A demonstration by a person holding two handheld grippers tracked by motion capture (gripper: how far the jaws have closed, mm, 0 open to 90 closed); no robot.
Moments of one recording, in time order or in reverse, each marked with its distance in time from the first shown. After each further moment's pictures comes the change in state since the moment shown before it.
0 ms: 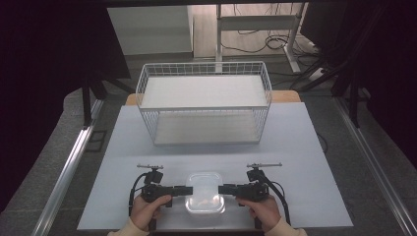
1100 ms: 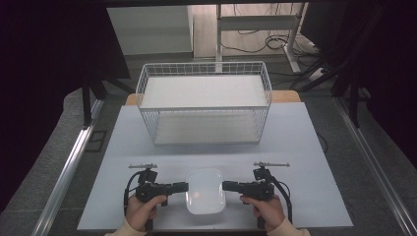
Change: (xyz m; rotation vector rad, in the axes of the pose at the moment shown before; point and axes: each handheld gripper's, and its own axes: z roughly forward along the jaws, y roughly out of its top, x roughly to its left) left arm -0.017 0.000 -0.019 -0.077 -0.007 0.087; right arm 0.003 0.002 -0.016 -0.071 0.056 0.006
